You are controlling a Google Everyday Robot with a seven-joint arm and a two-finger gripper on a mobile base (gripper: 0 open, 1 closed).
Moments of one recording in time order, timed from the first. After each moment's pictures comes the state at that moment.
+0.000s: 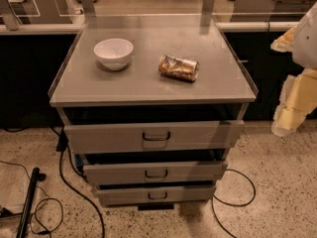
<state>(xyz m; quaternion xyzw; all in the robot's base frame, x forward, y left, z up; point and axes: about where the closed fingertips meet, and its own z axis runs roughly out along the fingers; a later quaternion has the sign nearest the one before) 0.438 -0.216 0.980 -0.60 0.78 -0.04 0.17</state>
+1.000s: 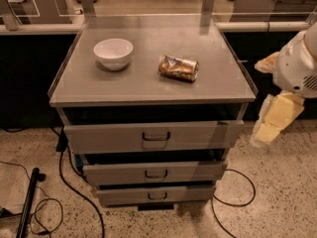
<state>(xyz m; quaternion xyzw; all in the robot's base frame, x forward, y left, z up) 0.451 -0.202 0.931 -0.59 0.78 0.02 0.20</state>
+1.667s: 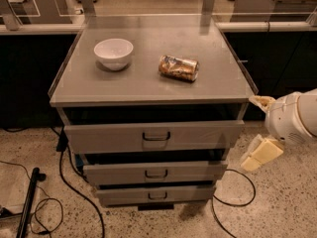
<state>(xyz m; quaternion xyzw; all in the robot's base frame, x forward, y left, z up) 0.458 -0.212 0.830 -0.56 0.77 0.06 0.30</state>
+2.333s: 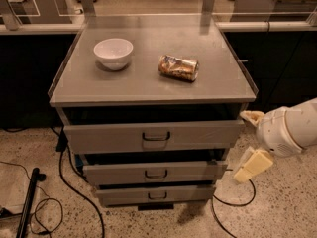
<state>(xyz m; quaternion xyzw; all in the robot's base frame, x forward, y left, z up) 0.448 -0.205 0.791 -0.55 0.78 0.10 0.28</state>
